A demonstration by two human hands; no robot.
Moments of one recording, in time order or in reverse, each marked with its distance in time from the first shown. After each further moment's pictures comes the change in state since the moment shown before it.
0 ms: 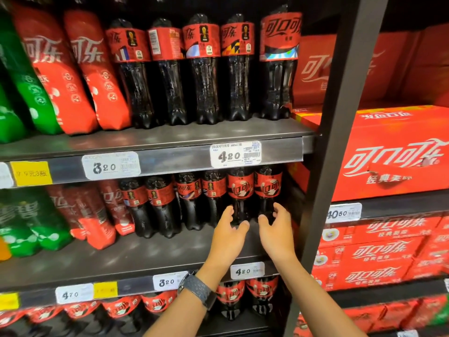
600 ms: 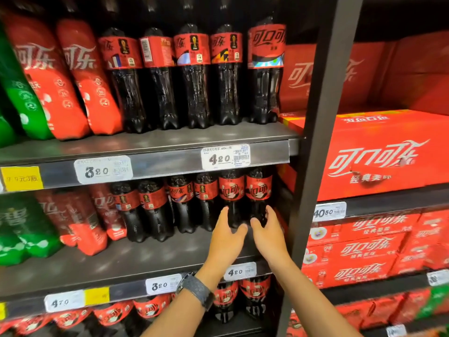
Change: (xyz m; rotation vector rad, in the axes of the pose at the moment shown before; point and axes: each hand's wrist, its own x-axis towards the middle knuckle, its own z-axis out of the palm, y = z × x) left_hand -0.003 0.001 0.013 0.030 -0.032 0.011; right_hand -0.005 0.002 -0.009 0.036 -0.091 0.053
